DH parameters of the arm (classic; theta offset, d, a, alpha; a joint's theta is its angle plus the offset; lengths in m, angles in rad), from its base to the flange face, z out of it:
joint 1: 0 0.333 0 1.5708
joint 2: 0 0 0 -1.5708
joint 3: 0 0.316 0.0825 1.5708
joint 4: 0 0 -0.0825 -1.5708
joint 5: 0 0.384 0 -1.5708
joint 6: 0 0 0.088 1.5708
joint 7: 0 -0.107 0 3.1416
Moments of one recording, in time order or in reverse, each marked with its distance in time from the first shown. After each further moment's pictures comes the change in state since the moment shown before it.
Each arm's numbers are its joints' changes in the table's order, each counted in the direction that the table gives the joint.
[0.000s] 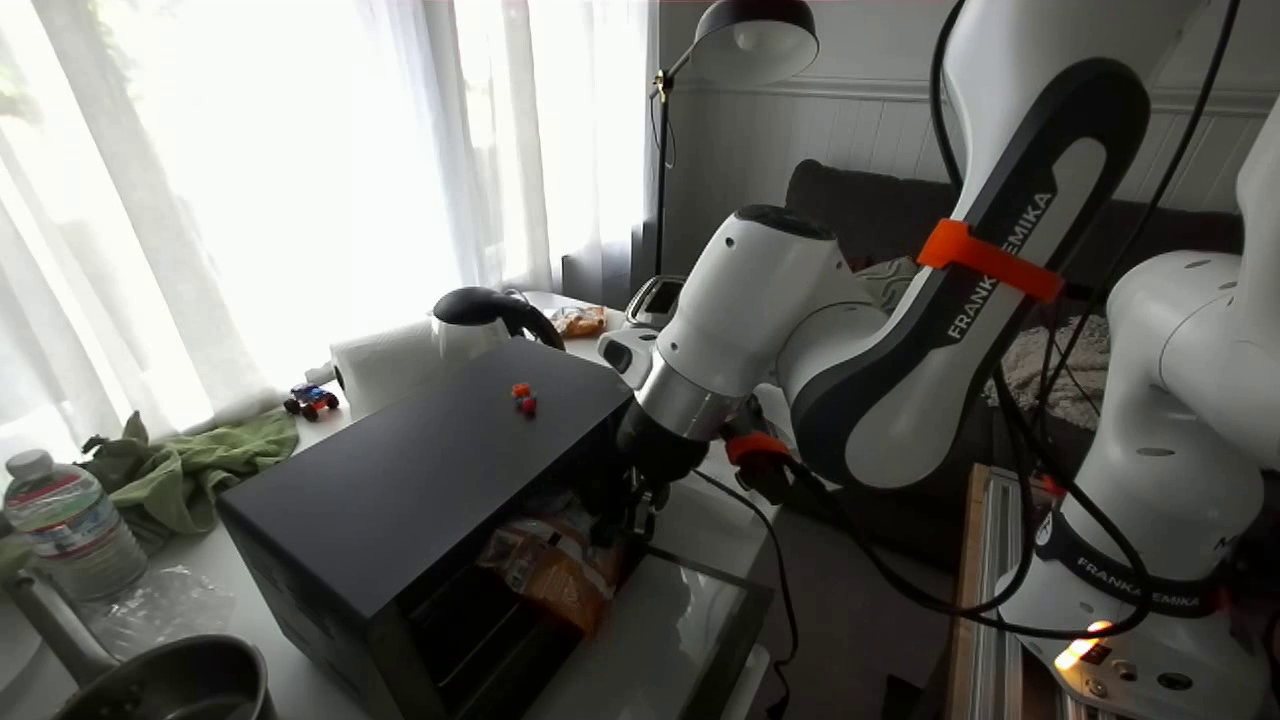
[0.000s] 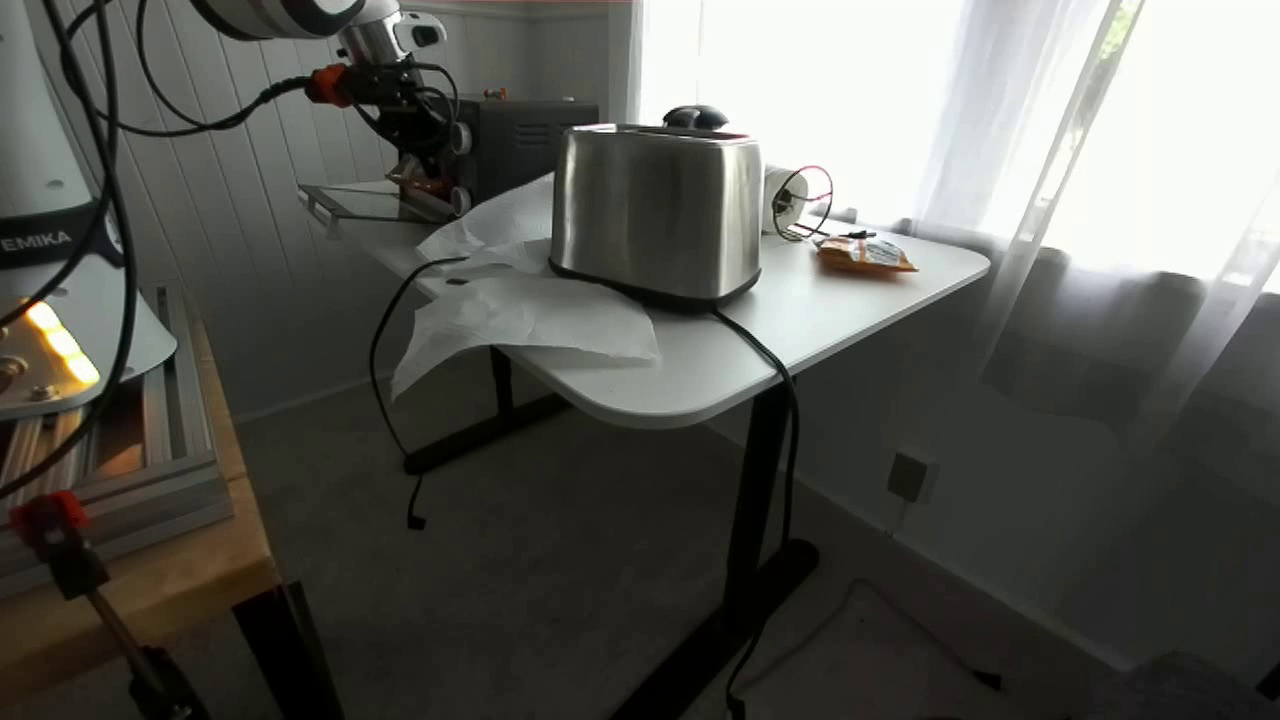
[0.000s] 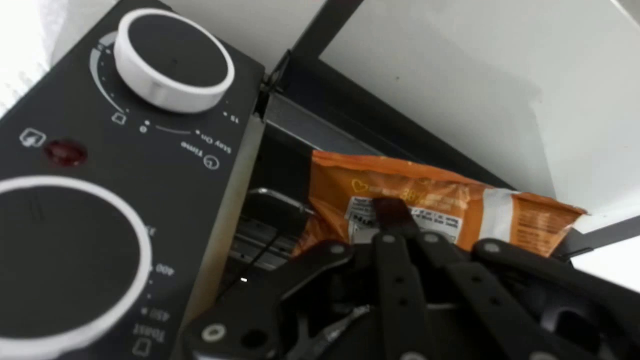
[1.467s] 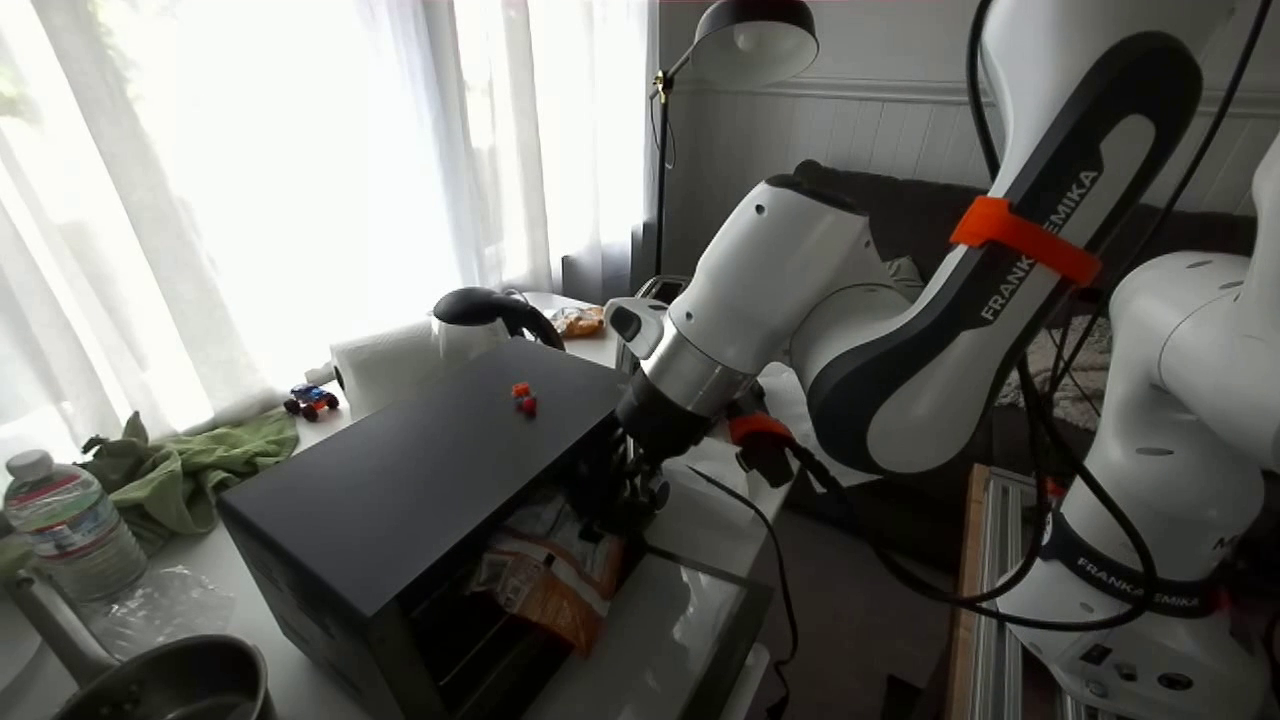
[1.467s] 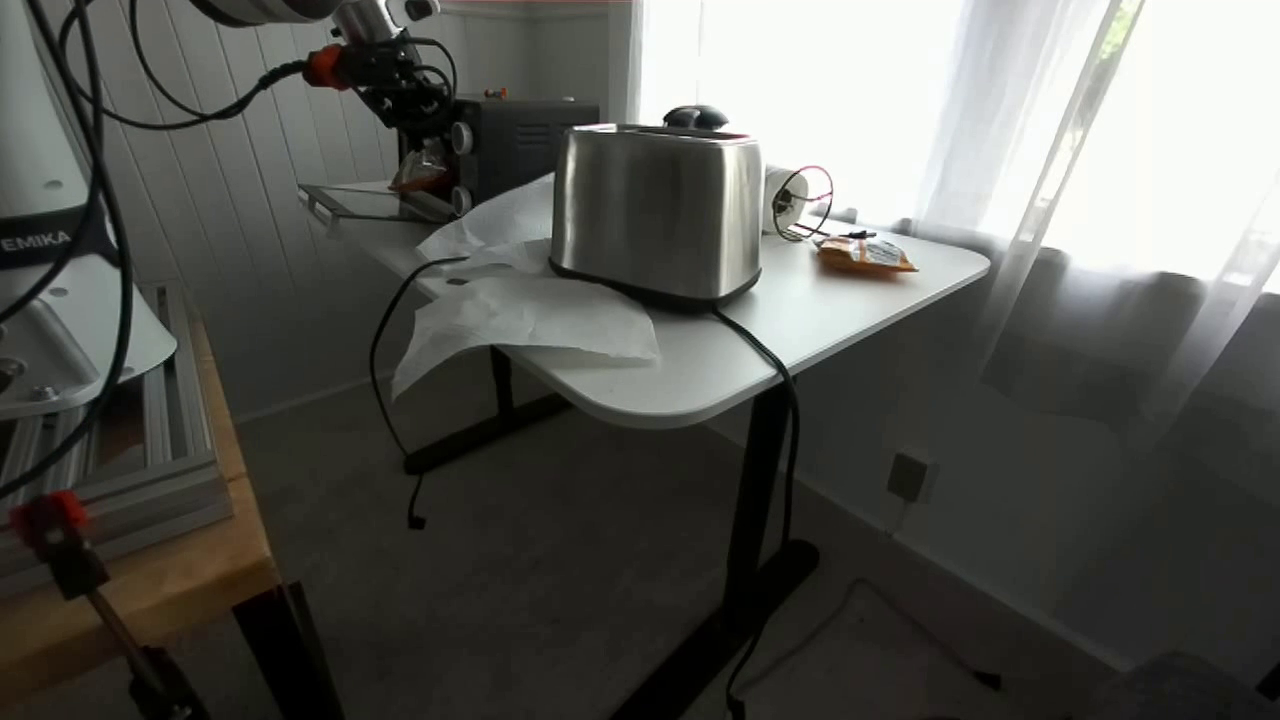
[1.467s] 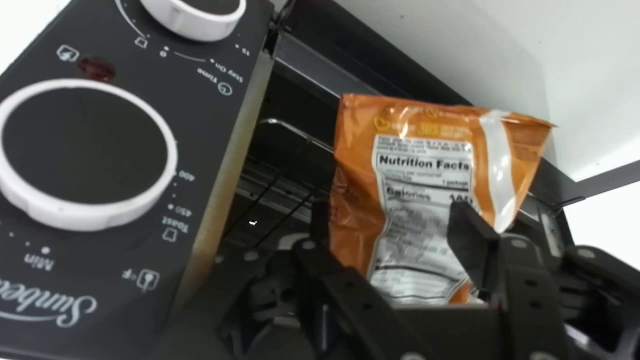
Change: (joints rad) arm -0.024 0.071 0.027 -0.024 -0.010 -0.043 -0.008
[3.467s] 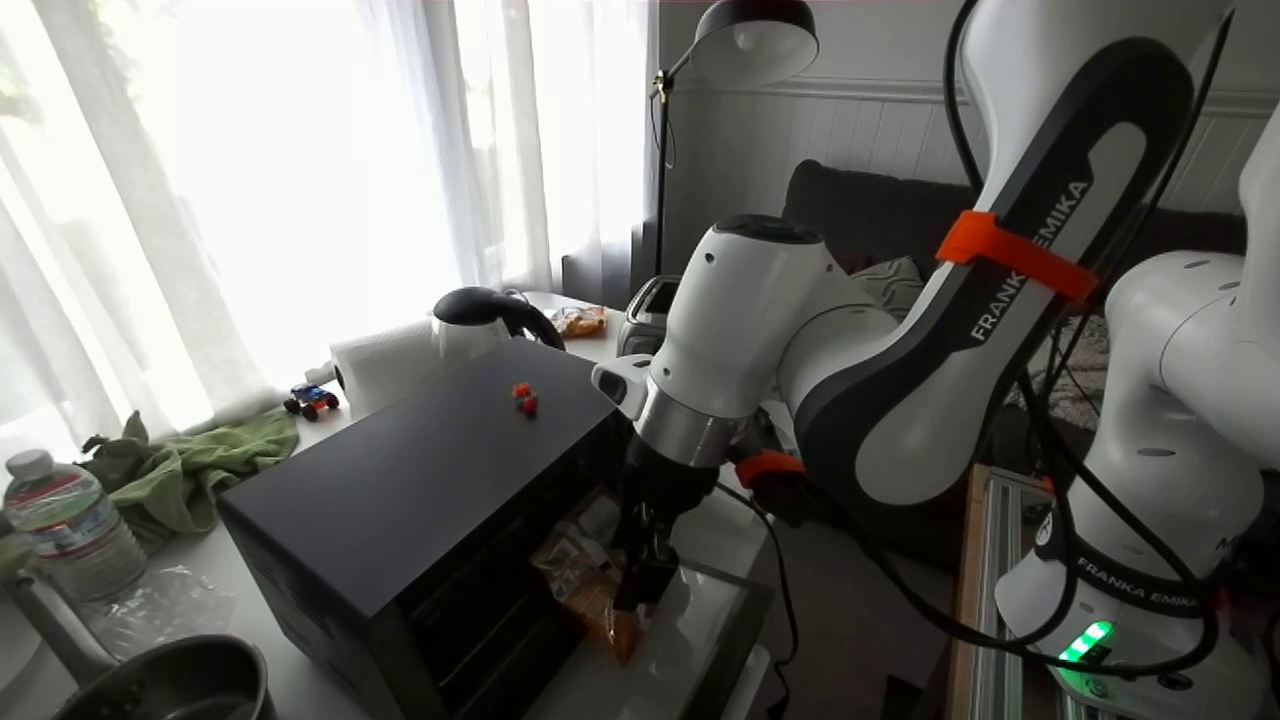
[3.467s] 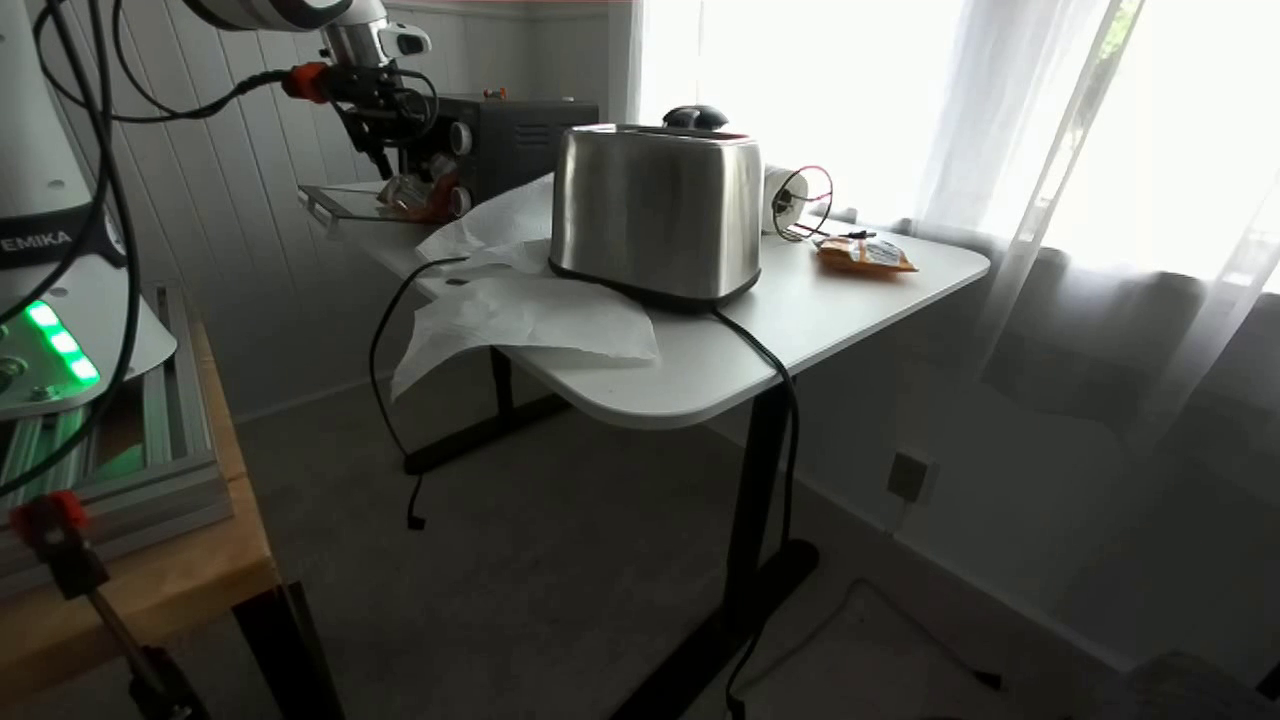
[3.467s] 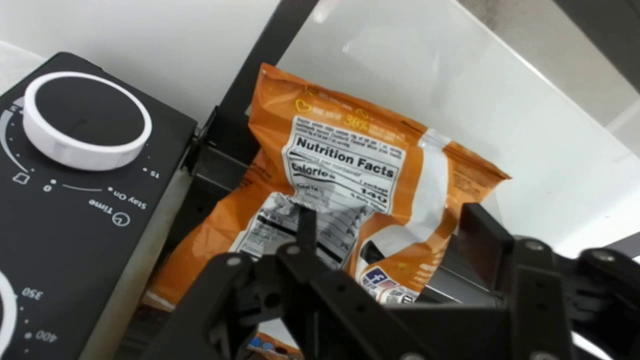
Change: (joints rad) arm 0.038 -0.061 0.038 0.043 0.091 0.195 0.011
